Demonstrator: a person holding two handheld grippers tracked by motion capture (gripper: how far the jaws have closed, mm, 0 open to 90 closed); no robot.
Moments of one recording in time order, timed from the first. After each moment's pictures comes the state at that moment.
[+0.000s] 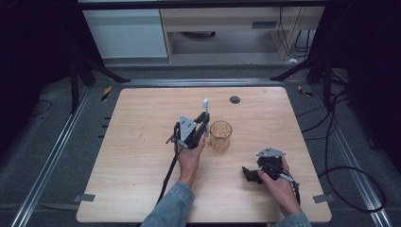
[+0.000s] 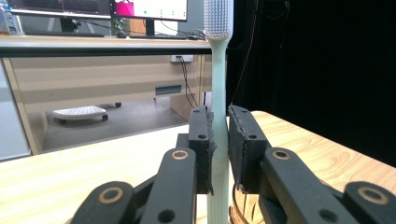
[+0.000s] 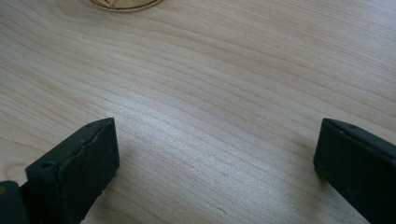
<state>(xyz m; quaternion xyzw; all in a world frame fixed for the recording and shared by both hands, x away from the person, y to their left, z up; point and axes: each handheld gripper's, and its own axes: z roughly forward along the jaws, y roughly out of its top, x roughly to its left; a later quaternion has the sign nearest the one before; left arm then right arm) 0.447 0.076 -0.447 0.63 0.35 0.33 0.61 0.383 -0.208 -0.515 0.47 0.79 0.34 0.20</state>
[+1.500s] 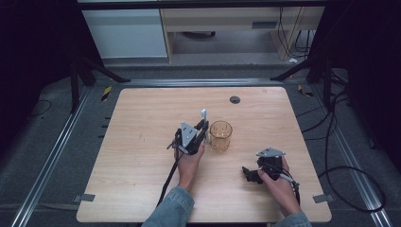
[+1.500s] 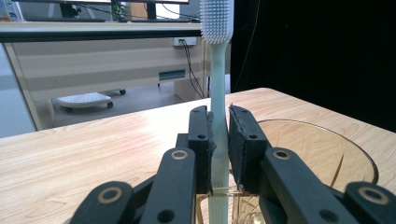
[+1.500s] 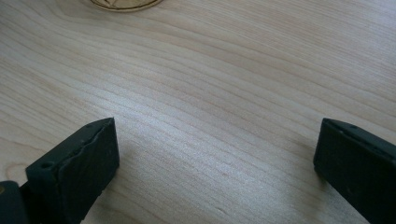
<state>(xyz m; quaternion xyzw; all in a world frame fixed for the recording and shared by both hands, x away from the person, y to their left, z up) 0.442 0.077 -0.472 0.65 0.36 0.33 0.59 0.383 -0.208 -0.515 0.47 0.79 0.34 0.20</state>
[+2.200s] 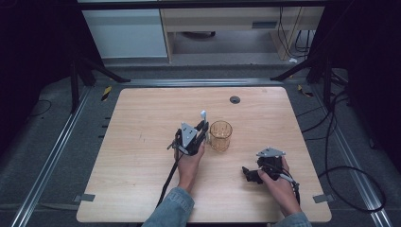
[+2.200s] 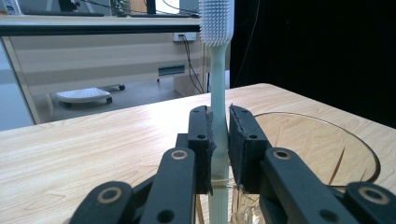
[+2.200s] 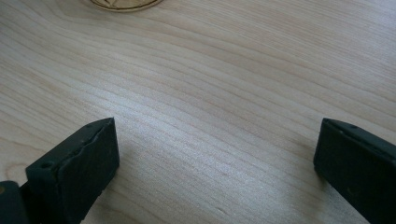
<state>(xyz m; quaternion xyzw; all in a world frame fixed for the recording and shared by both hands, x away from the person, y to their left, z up) 0.442 0.077 -0.475 0.65 0.36 0.32 0.58 0.383 -0.208 -0.515 0.47 0.79 0.34 0.20</state>
